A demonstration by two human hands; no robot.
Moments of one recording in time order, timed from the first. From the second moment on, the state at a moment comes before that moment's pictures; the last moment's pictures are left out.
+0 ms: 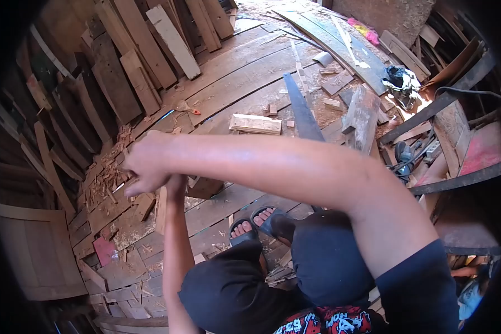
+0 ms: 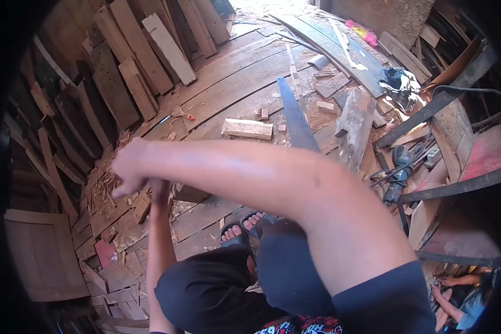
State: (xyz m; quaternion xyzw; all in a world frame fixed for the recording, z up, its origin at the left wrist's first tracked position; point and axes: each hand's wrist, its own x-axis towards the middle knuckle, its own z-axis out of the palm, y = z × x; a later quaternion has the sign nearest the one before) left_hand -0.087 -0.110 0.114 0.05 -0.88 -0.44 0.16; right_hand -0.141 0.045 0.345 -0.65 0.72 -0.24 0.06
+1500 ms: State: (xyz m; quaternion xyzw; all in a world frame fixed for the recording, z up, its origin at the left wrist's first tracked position) left_hand -0.025 -0.077 0.121 0.11 -0.94 -0.25 0.21; right_hand -0.145 -0.078 0.329 -0.63 0.73 0.22 0.17
